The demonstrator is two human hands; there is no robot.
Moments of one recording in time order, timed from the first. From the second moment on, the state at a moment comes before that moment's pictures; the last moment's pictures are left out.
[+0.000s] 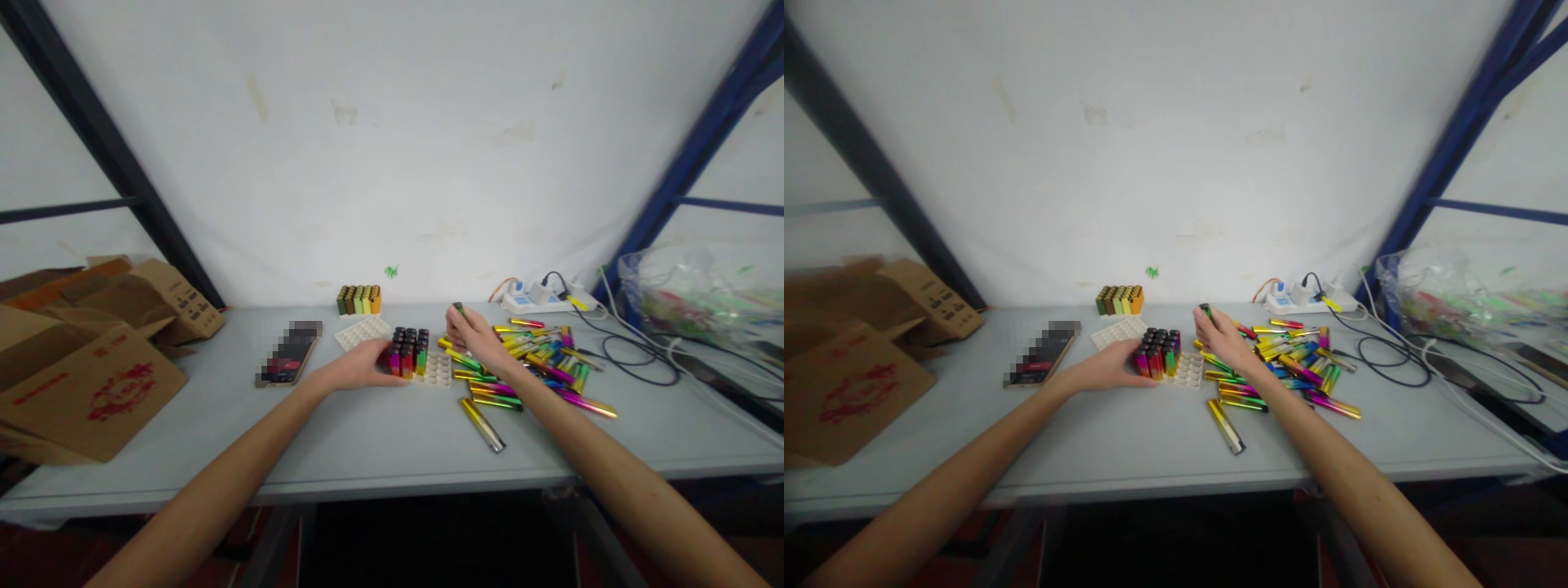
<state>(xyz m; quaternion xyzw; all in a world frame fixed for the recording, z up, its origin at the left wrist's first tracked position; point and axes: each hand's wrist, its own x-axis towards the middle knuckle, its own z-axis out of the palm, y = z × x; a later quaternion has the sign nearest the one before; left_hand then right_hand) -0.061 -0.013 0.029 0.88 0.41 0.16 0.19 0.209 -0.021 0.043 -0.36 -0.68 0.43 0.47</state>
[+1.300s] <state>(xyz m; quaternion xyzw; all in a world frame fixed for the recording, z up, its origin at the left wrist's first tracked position) -0.060 -0.014 0.032 0.88 0.39 0.18 0.23 0.204 -0.037 0.053 -0.43 -0.81 0.08 0.40</state>
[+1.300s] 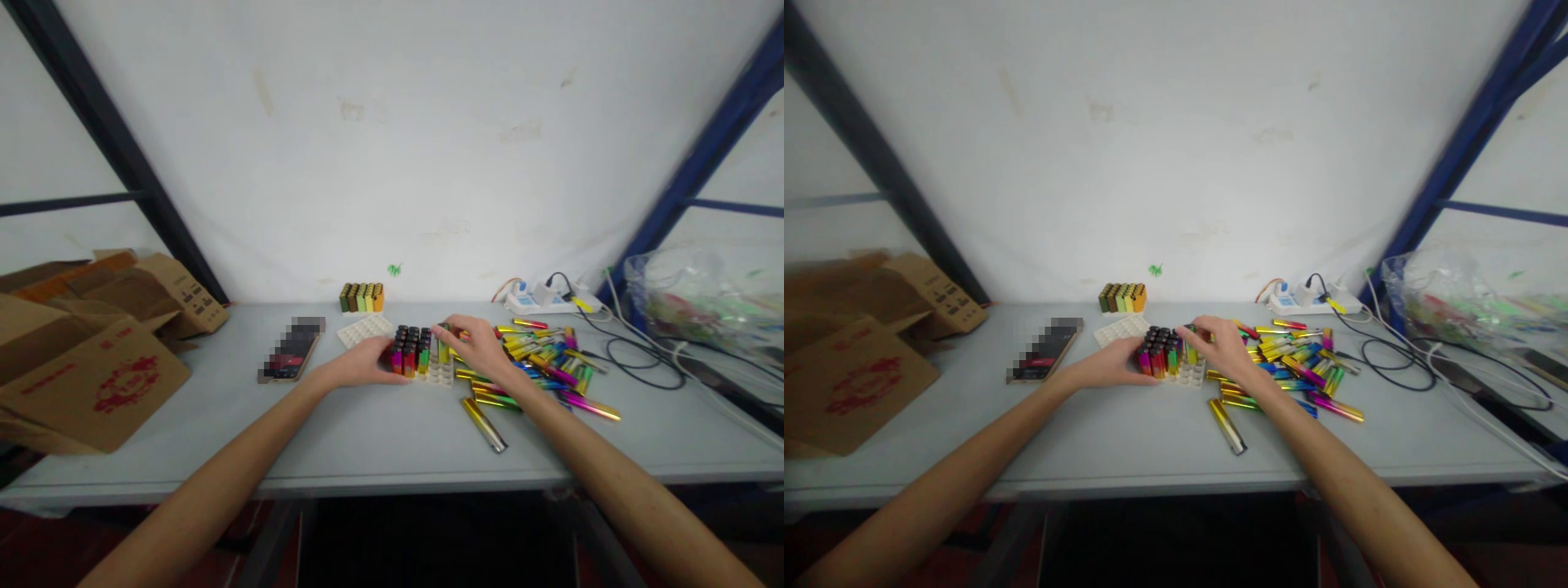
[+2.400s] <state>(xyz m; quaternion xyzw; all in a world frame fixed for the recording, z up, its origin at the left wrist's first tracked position) -0.060 -0.015 0.033 0.87 0.40 0.16 0.22 0.194 -0.042 0.034 -0.38 -0.86 0.10 0.33</state>
